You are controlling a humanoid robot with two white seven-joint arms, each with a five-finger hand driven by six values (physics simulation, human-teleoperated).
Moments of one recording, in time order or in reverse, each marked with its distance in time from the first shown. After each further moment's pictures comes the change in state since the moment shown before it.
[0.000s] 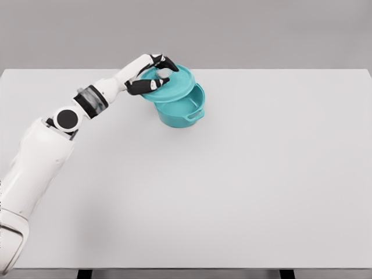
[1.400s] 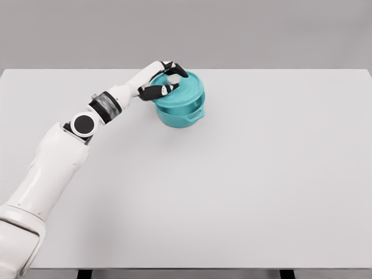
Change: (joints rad) left arm 0.006 -0.080 0.020 0.068 -0.089 0.002 0.049; right arm -0.002 0.000 0.000 0.000 0.000 0.000 0.000
